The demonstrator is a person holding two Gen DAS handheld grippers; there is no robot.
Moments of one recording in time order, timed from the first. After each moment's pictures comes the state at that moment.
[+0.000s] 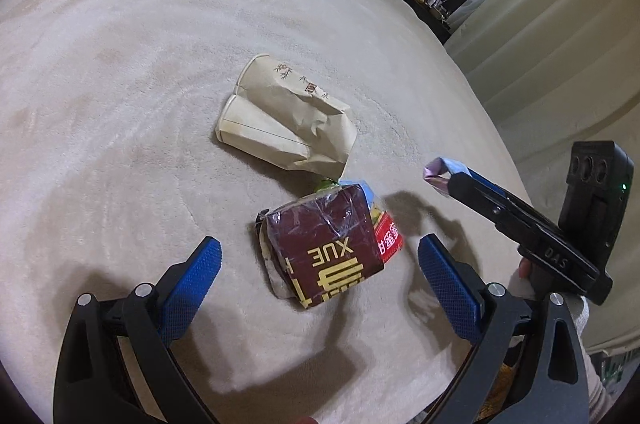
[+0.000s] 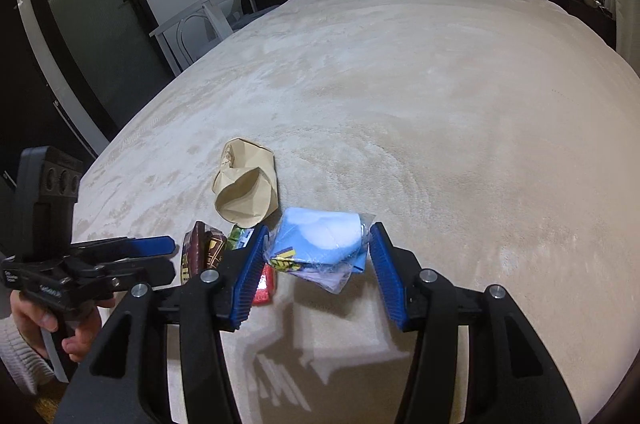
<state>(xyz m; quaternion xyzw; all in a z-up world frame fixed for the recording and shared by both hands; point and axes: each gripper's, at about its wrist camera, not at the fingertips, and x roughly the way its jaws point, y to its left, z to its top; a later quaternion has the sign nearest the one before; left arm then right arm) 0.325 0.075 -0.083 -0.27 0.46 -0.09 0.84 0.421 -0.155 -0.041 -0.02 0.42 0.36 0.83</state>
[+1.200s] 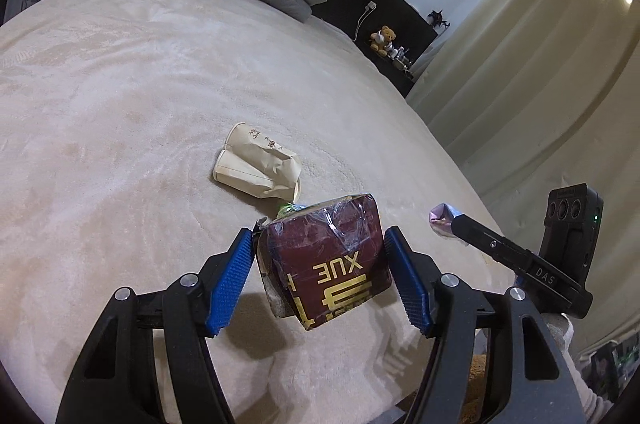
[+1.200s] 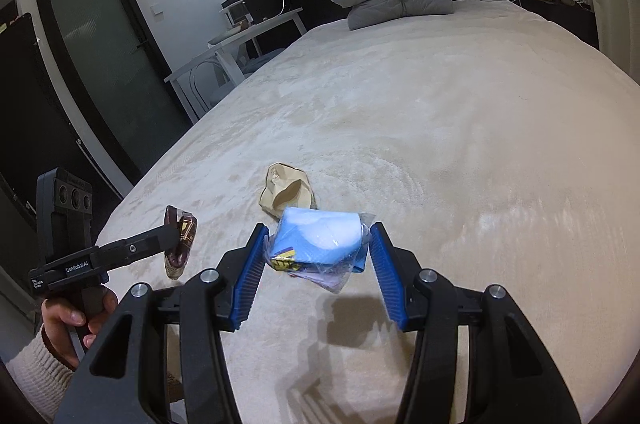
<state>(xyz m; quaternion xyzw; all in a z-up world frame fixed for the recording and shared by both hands) 0.237 0.074 -0.021 -0.25 0.33 -0.10 0.90 0.344 -0.202 0.003 0.05 0.37 0.37 0.85</state>
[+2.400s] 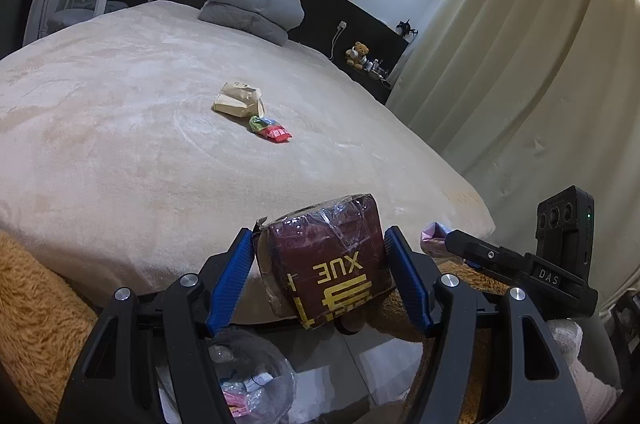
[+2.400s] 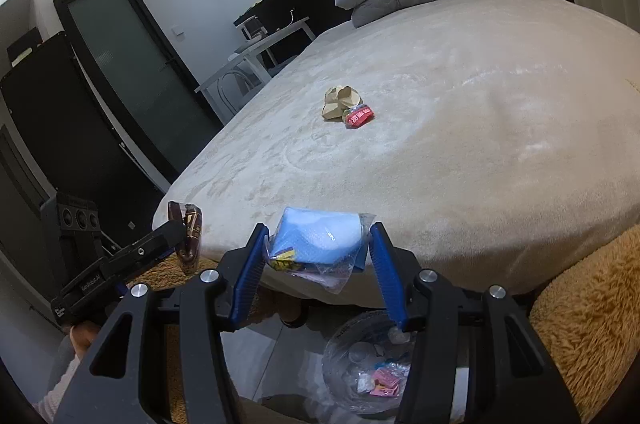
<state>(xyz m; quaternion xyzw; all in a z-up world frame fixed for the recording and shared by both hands) 0.020 -0.002 -0.028 -0.21 0.28 -0.10 0.93 0.121 -0.280 -0.020 0.14 0.37 0.38 0.84</state>
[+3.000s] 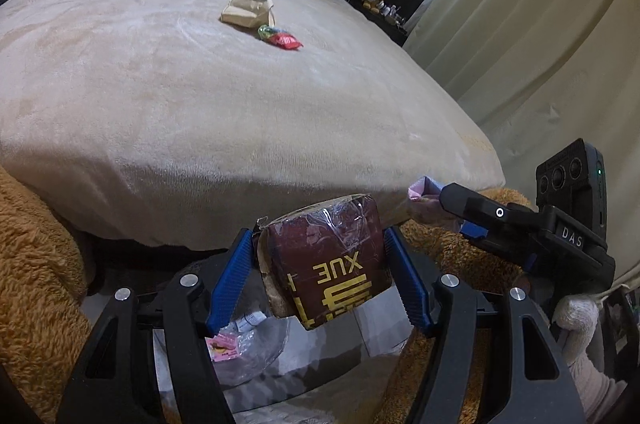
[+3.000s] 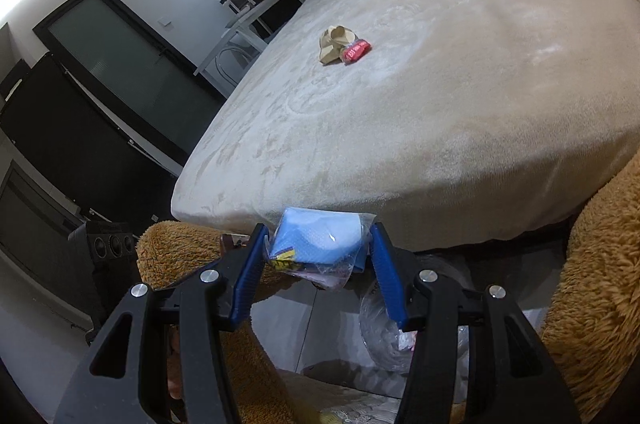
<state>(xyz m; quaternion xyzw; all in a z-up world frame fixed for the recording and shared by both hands) 0.024 -0.025 -0.083 -0.22 0.39 -0.10 0.89 0.118 -0.265 -0.061 0.18 0.47 0.38 0.78</state>
